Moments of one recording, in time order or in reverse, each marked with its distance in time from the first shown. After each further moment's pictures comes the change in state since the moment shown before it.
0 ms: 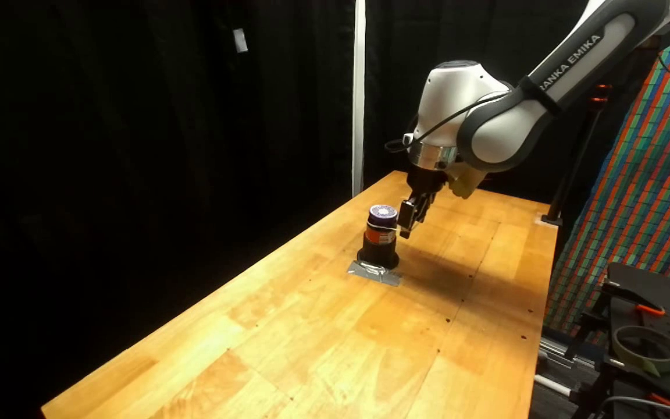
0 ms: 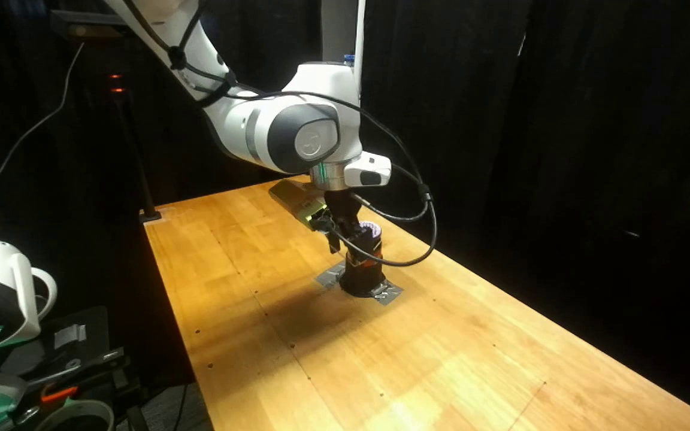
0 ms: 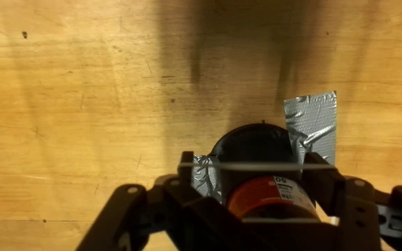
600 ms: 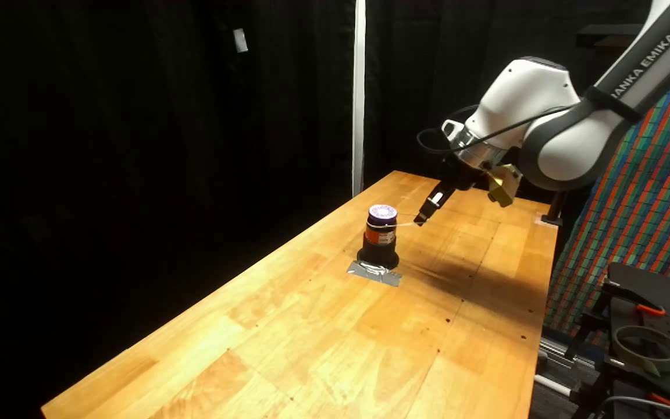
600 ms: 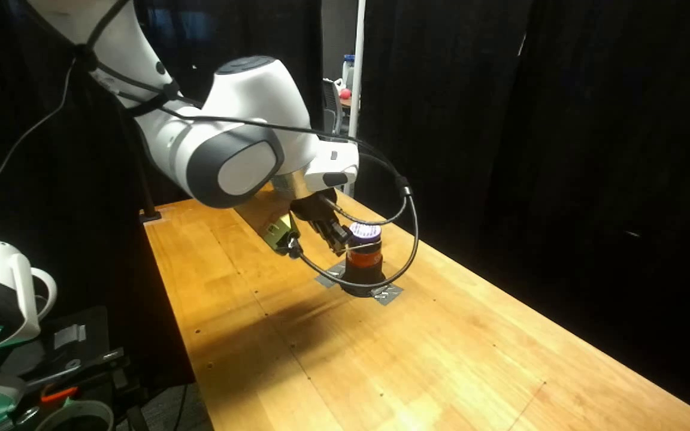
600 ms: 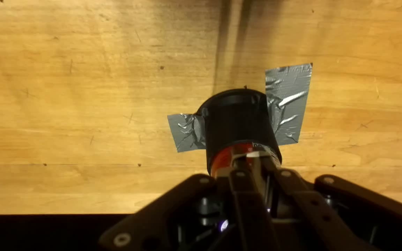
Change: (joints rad) arm -0.056 -0.160 0.045 -0.334 0.057 0.505 -0.104
